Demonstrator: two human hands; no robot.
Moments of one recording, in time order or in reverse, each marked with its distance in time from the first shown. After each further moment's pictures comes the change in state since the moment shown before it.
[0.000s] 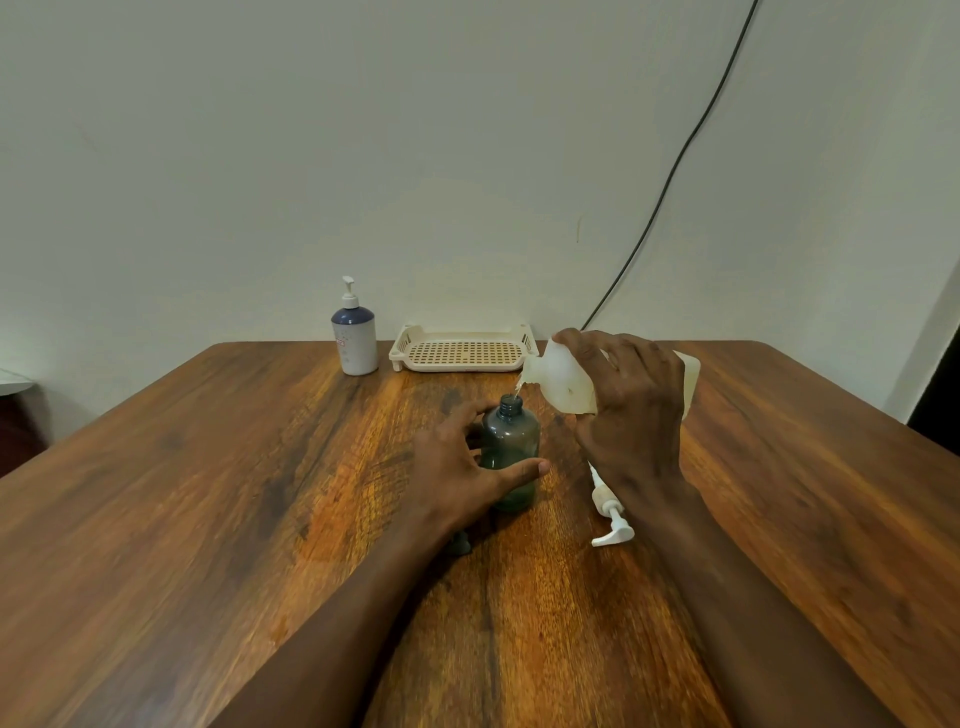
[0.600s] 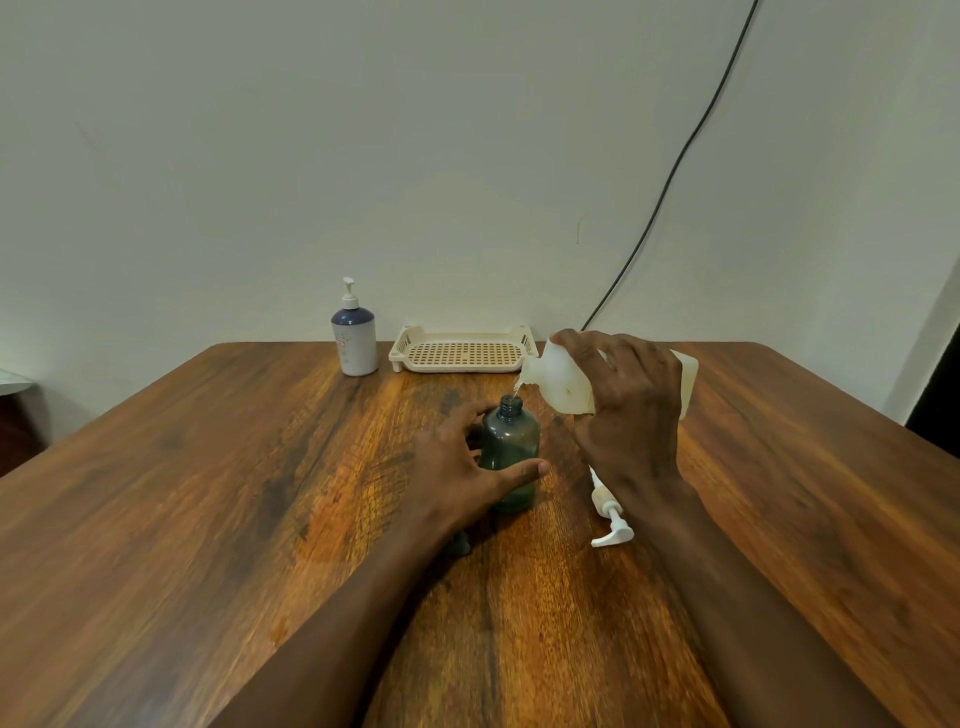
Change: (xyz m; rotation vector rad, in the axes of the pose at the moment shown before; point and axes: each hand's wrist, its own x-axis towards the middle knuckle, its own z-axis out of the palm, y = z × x) left_hand 0.000 0.001 0.000 -0.005 -0.012 0.001; right_hand 0.001 0.000 0.002 -0.004 0.002 -0.017
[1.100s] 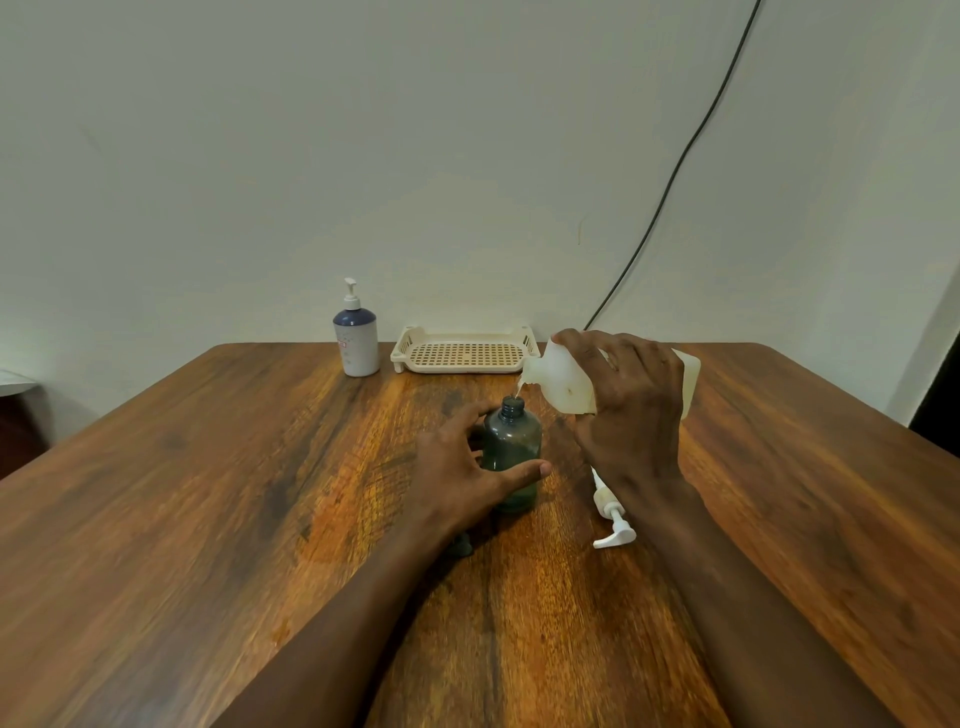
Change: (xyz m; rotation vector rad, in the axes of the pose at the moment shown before) left_hand 0.000 0.002 -0.001 0.001 0.002 -0.006; right_hand 0.001 0.000 -0.001 -0.003 -0.018 0.015
